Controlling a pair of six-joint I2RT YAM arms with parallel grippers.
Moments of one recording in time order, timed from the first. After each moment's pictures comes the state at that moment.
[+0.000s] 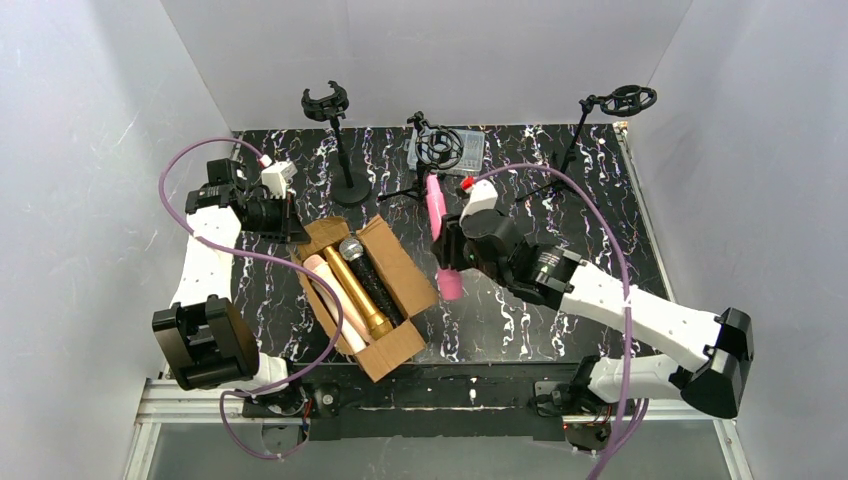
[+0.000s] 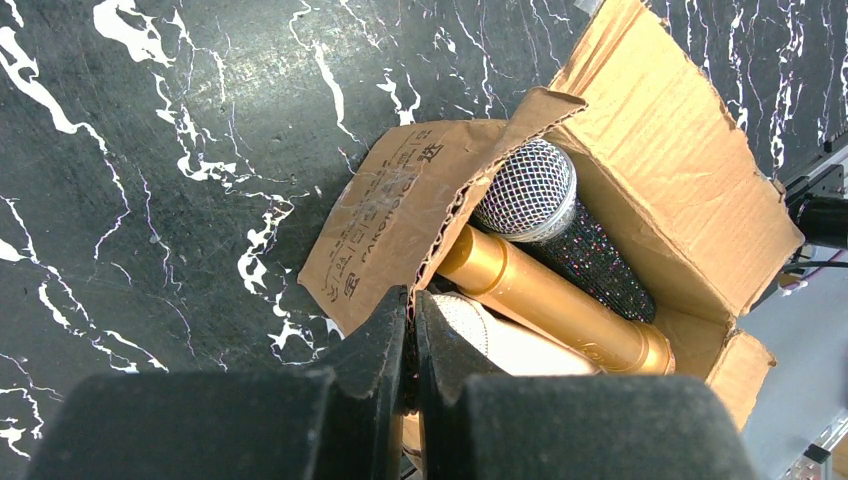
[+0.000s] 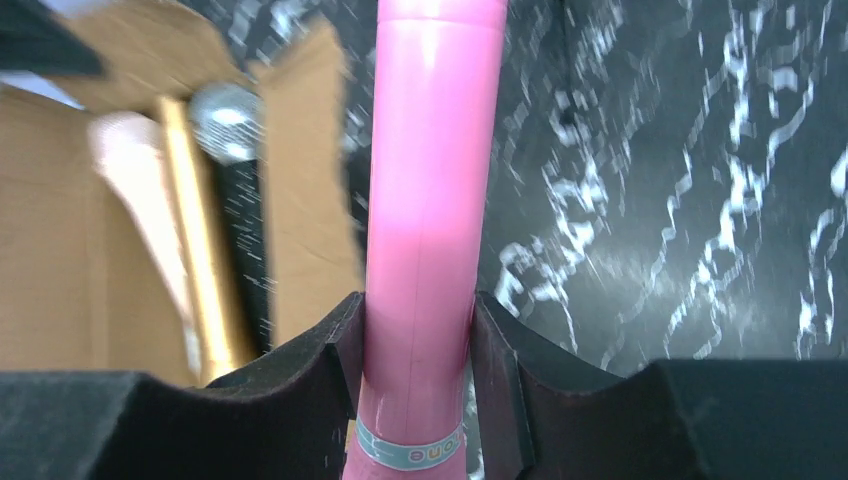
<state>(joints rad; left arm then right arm) 0.21 1.41 1.26 -1.03 0.69 0.34 1.07 1.21 1.13 -0.39 0.37 0.53</state>
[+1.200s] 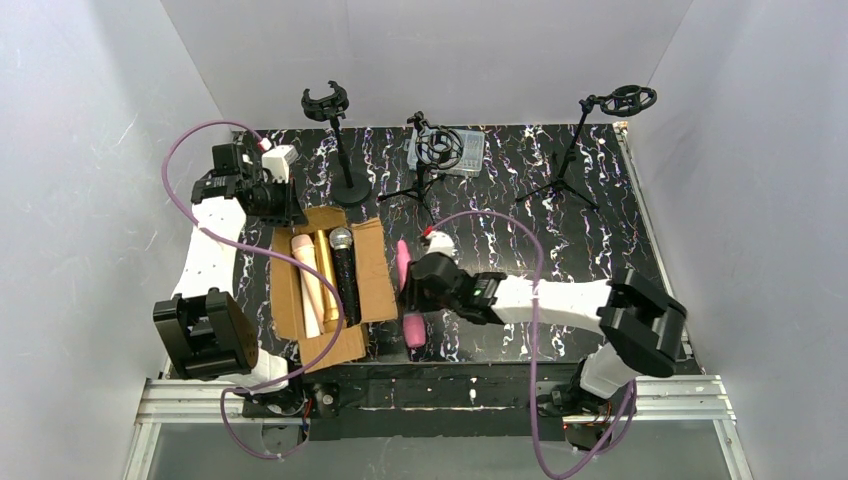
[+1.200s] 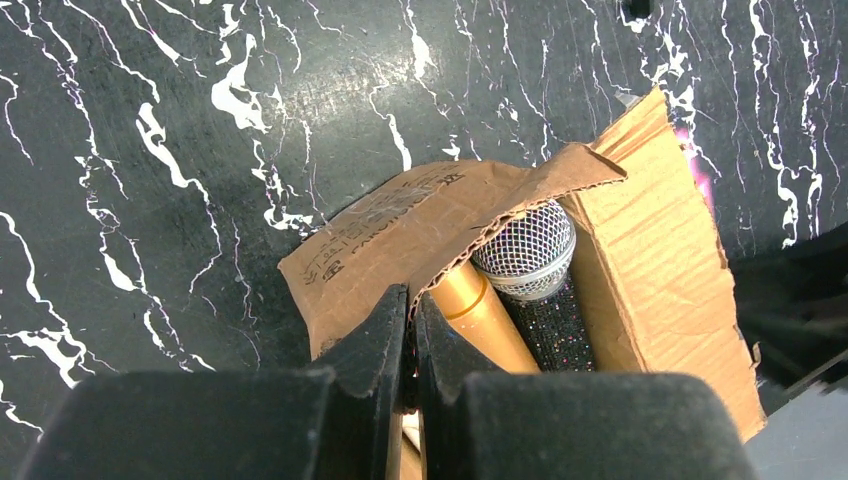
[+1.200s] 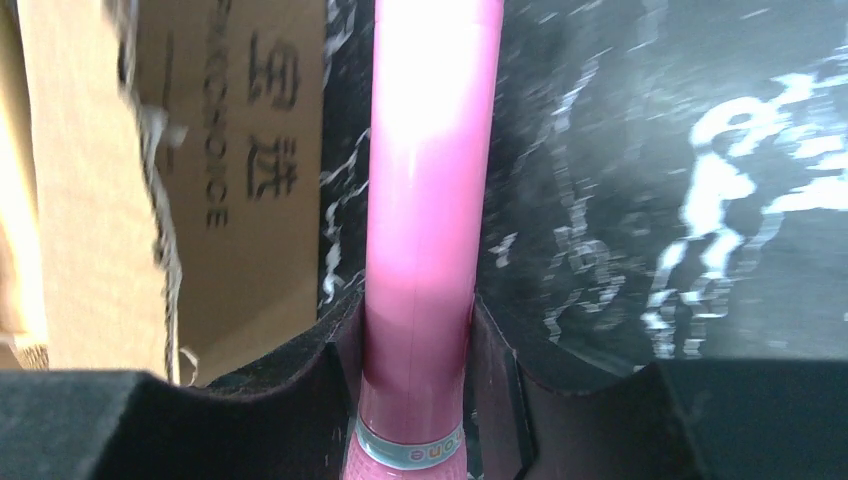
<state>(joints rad) 0.16 1.47 1.34 -0.92 0.55 0.25 1.17 1.58 0.92 -0.08 0.23 0.88</state>
